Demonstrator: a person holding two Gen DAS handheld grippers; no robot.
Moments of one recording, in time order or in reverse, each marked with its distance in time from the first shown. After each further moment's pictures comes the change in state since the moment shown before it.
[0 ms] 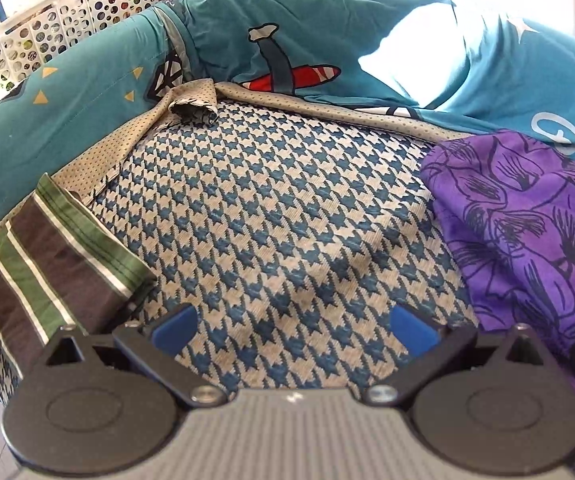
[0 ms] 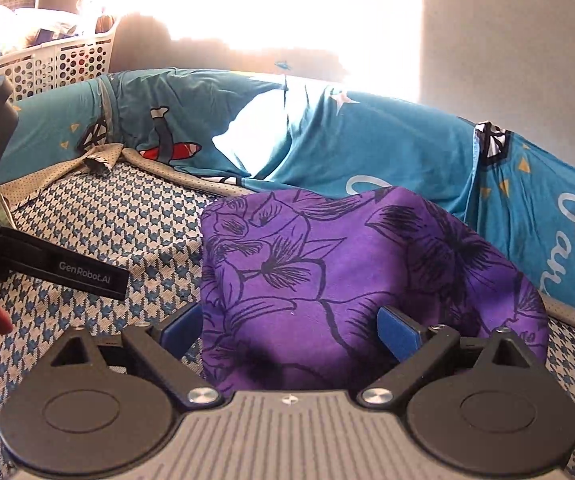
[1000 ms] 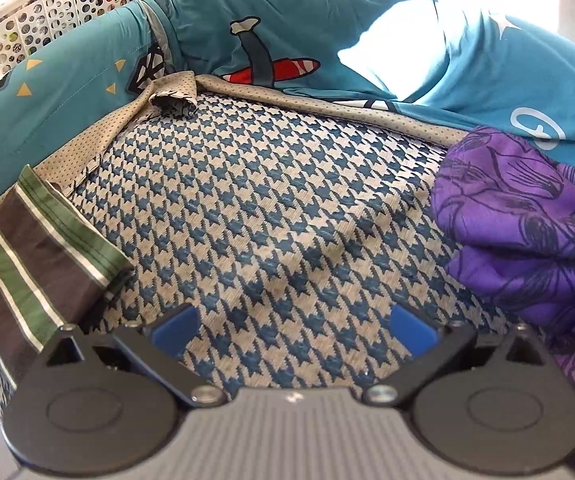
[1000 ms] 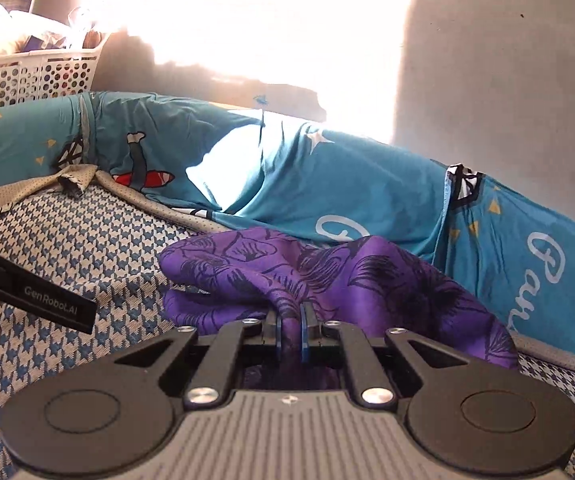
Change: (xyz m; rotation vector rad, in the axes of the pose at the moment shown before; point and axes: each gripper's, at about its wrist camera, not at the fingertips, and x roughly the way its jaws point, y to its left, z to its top) left arm -0.005 -0.012 -0.004 0.007 0.014 -0.072; right arm -0.016 -0.014 0.003 0.027 -0.113 -0.136
